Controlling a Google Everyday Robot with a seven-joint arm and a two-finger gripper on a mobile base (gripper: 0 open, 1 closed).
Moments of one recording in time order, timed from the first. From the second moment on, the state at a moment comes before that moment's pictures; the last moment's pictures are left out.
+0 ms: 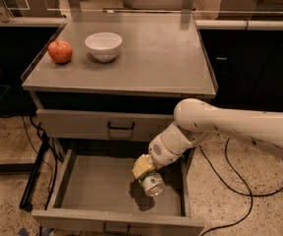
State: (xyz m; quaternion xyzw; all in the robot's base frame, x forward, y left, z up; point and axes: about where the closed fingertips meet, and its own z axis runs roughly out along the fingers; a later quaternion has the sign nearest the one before) arm 0.478 -0.011 0.607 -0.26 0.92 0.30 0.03
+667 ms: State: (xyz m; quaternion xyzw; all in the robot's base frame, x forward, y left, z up) arm 0.479 -0.015 0.543 -0.17 0.93 0.31 0.03
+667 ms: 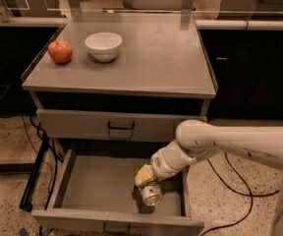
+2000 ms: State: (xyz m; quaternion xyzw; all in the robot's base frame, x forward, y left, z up) arm 0.477 -0.018 0.469 -0.08 0.95 0.31 0.01
